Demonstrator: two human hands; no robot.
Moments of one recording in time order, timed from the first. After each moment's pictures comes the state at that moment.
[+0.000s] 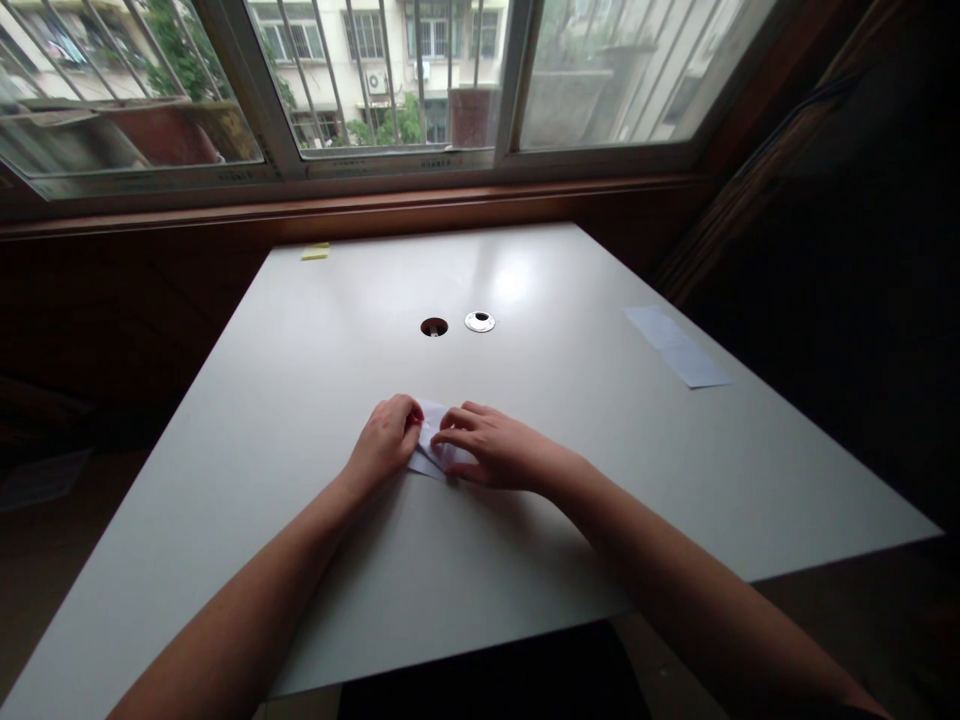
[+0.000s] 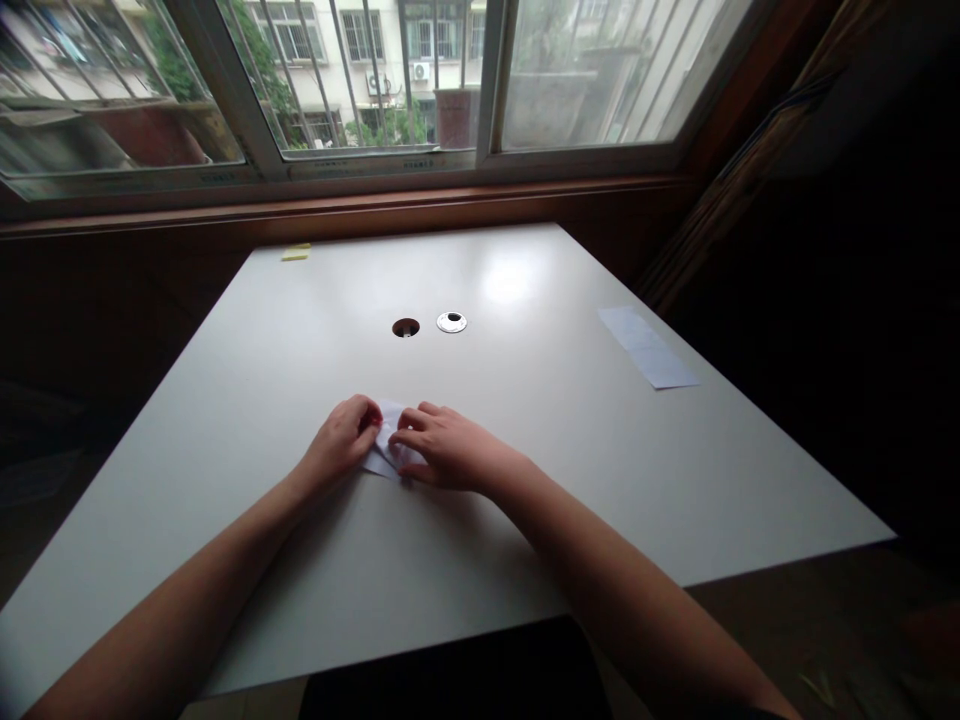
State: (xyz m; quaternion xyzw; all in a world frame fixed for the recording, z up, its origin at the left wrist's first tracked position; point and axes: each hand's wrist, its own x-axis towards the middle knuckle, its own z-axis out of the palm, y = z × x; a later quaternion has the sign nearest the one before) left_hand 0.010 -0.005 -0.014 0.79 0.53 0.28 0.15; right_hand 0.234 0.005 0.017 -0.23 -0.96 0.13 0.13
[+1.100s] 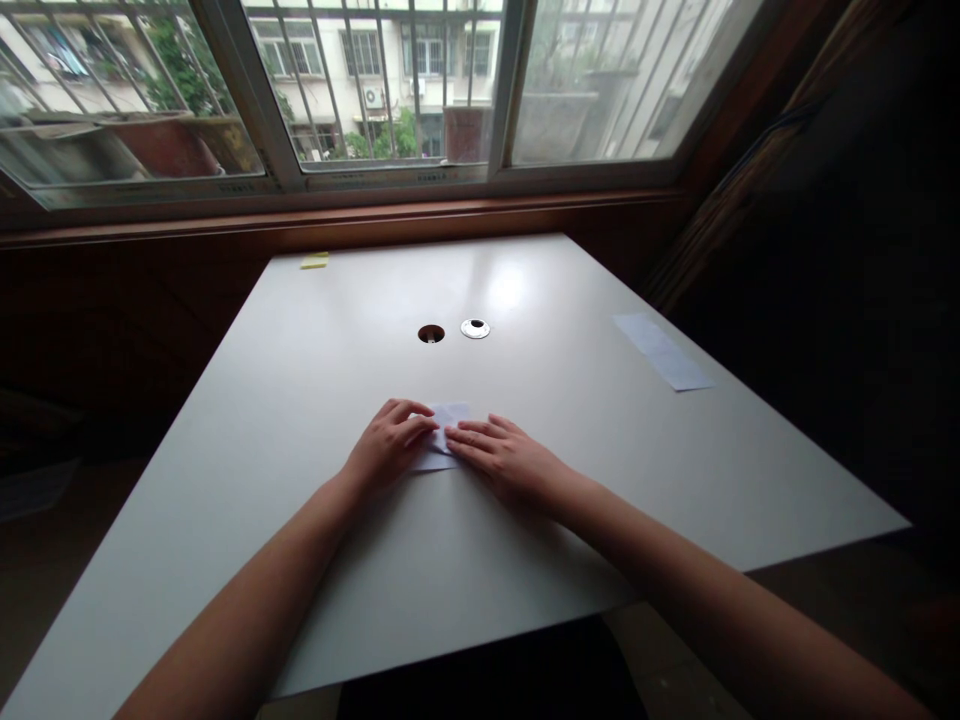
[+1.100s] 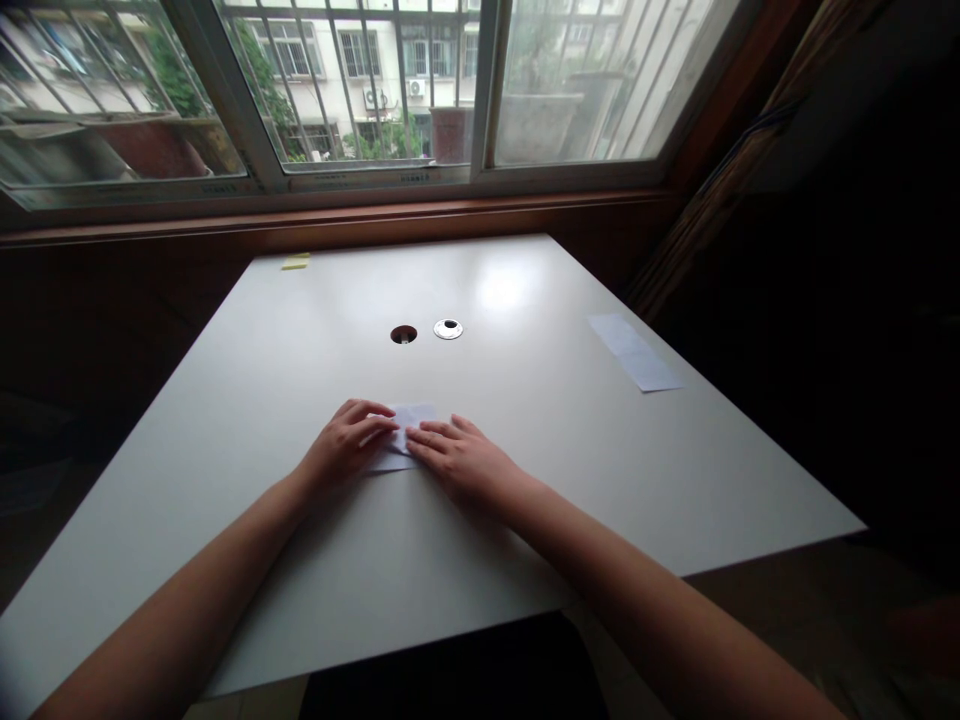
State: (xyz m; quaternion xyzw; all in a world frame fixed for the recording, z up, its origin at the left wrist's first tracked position) left_hand 0.002 -0.002 -0.017 0.87 0.38 0.31 0.05; right_hand 0.260 -0.020 -0.004 -0.30 -0.95 0.07 0.07
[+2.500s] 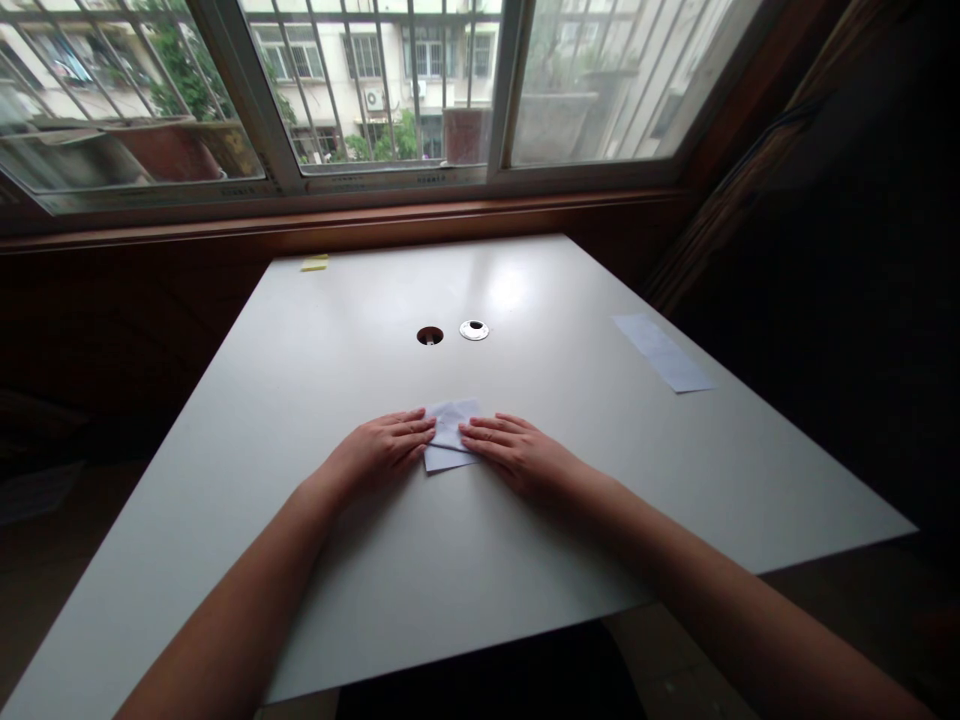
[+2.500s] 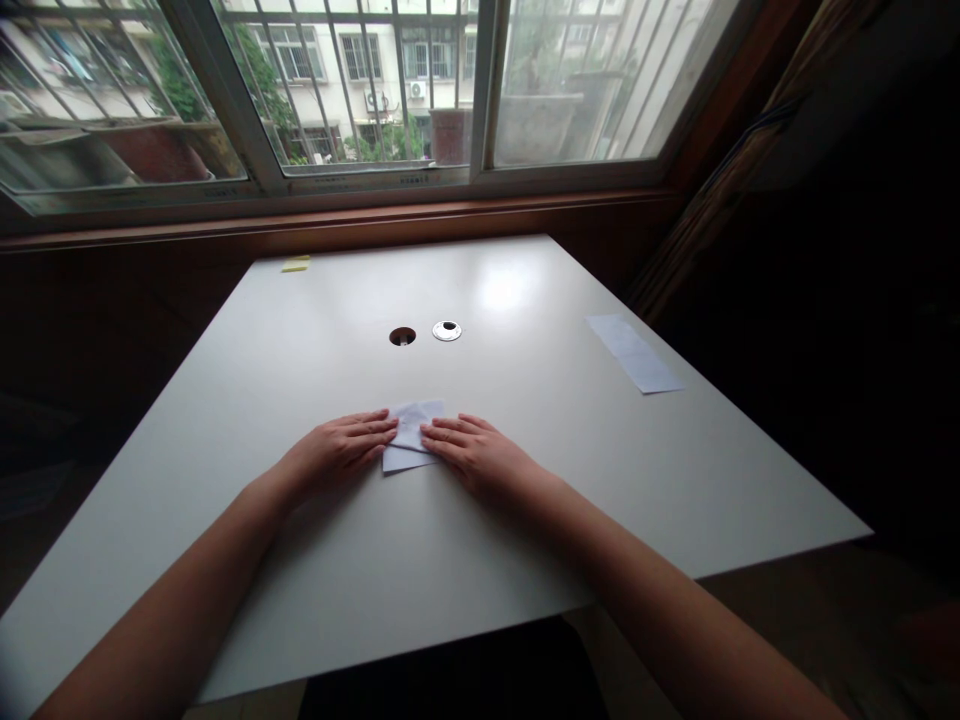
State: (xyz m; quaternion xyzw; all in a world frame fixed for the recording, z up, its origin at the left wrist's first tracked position) left_hand -0.015 0.002 -0.013 0.94 0.29 0.19 0.02; right_hand 0.289 -0.006 -0.015 -0.28 -0.95 0.07 0.13
